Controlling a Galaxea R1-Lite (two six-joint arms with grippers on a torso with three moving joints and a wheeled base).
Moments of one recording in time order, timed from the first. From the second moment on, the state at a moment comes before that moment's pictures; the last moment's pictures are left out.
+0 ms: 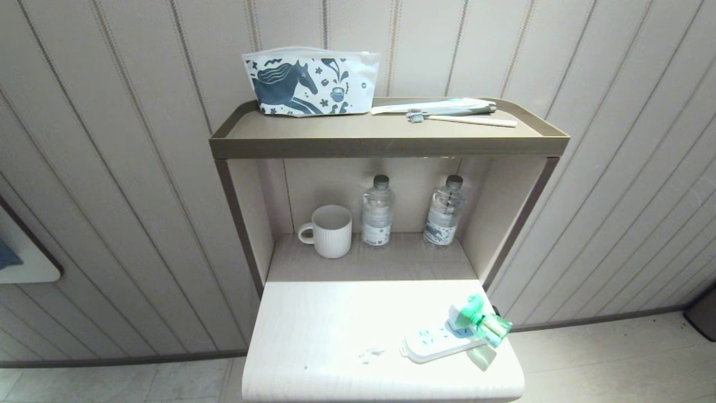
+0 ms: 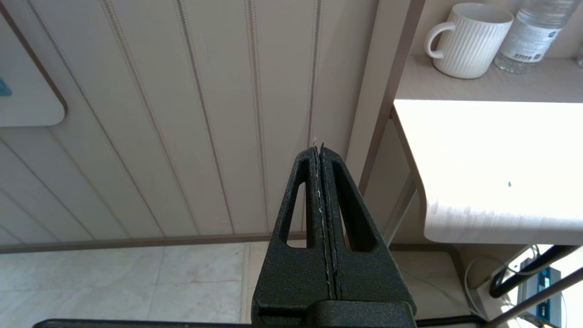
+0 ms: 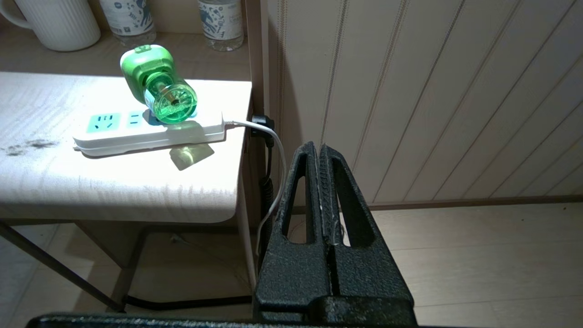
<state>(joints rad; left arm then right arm) -0.01 0.00 0.00 0.01 0.00 0.00 0.00 0.00 0.00 0.01 -0.01 0.00</state>
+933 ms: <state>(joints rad) -0.01 0.00 0.00 0.01 0.00 0.00 0.00 0.18 -0.56 0.35 0.07 0.02</state>
